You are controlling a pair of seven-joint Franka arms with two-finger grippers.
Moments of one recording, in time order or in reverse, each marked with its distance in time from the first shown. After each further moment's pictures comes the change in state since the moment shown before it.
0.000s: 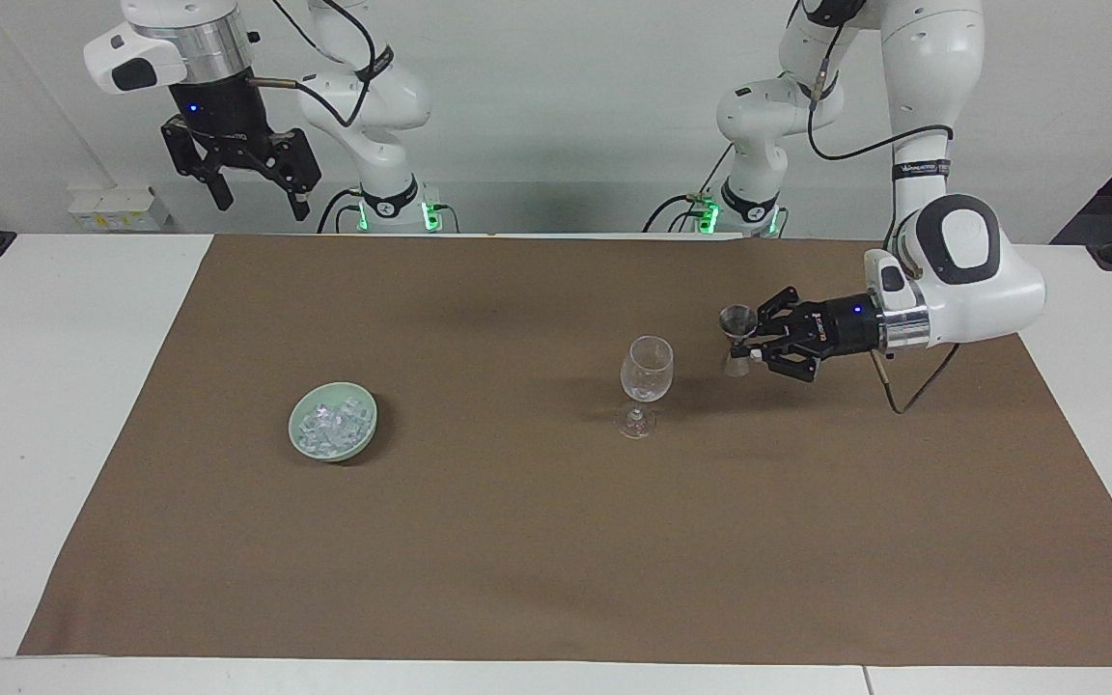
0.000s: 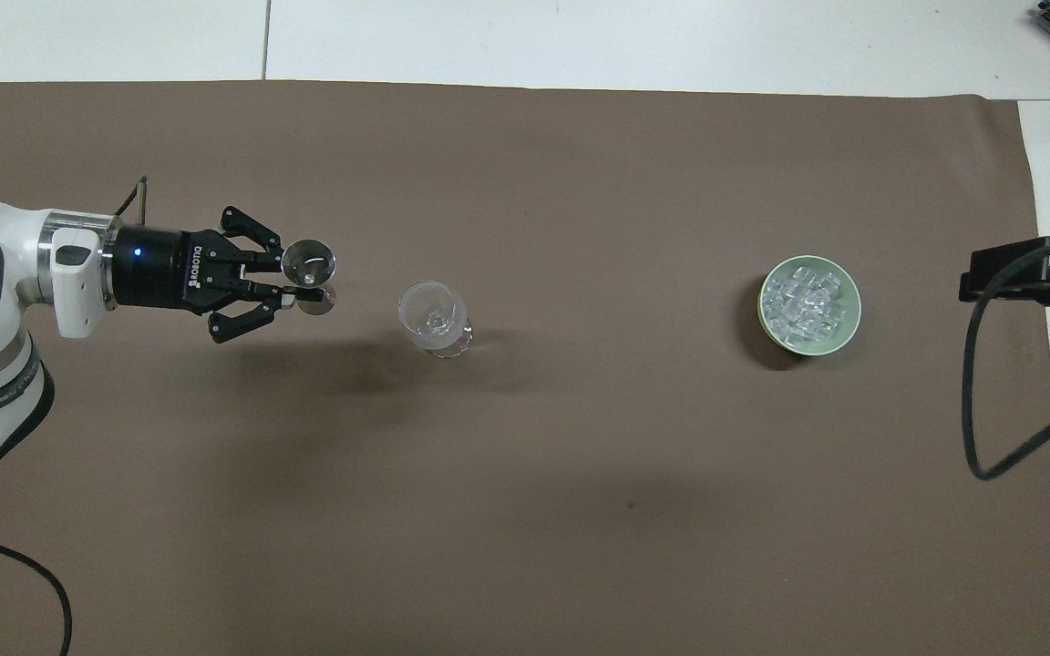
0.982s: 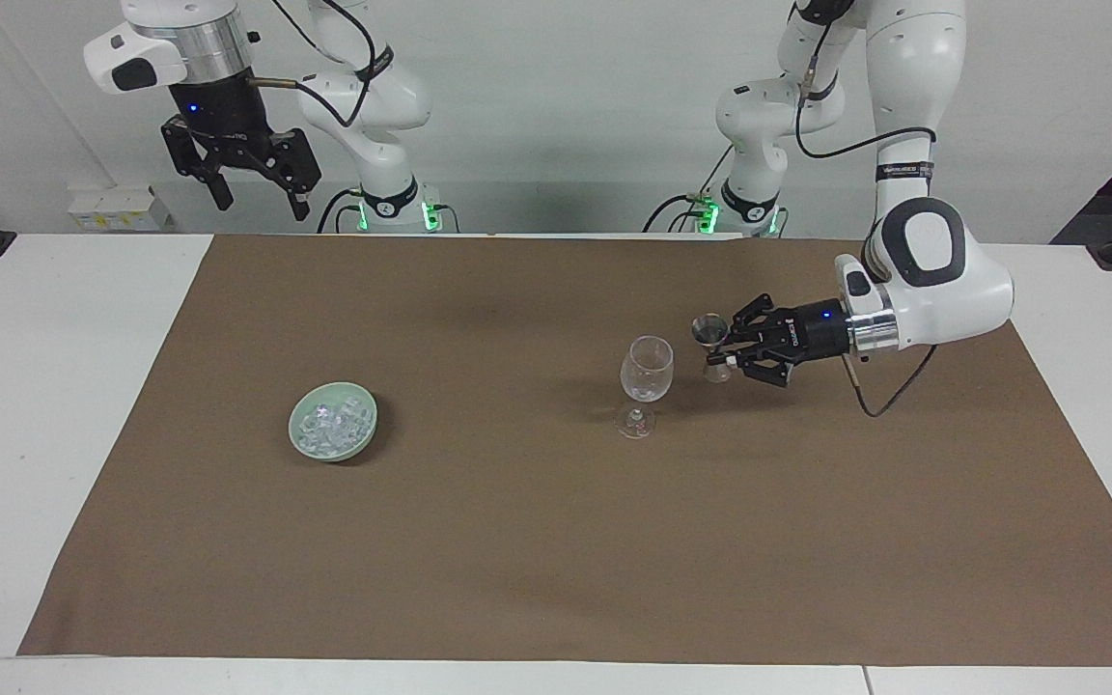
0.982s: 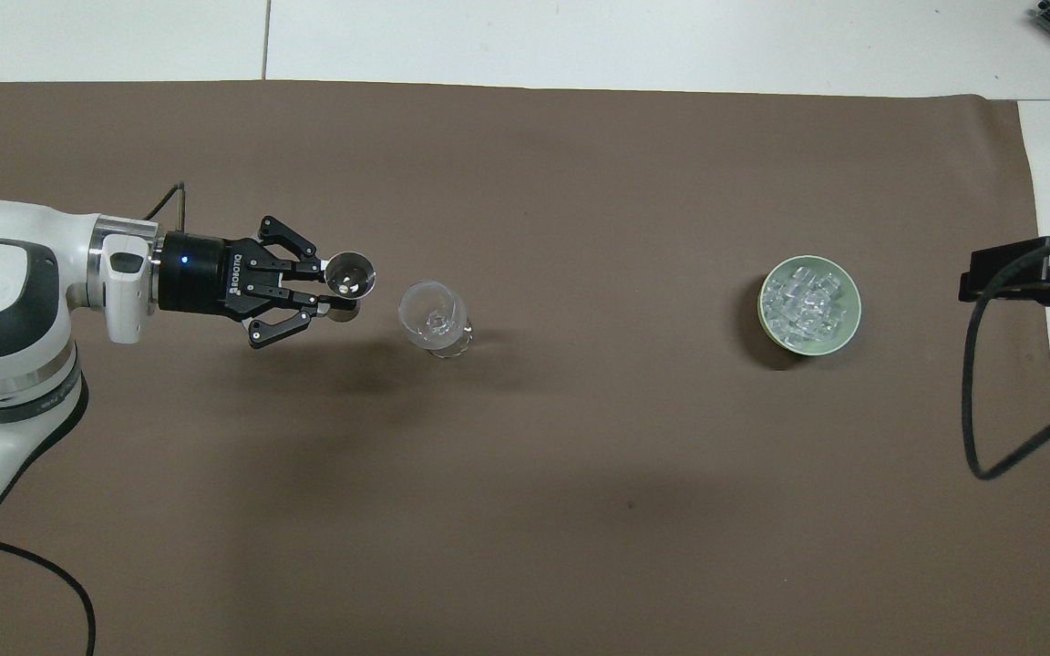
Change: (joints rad) left arm -0.058 -0.010 0.000 -0.022 0.047 0.082 -0.021; right arm 0.000 0.000 0.000 0.000 0.000 0.000 0.000
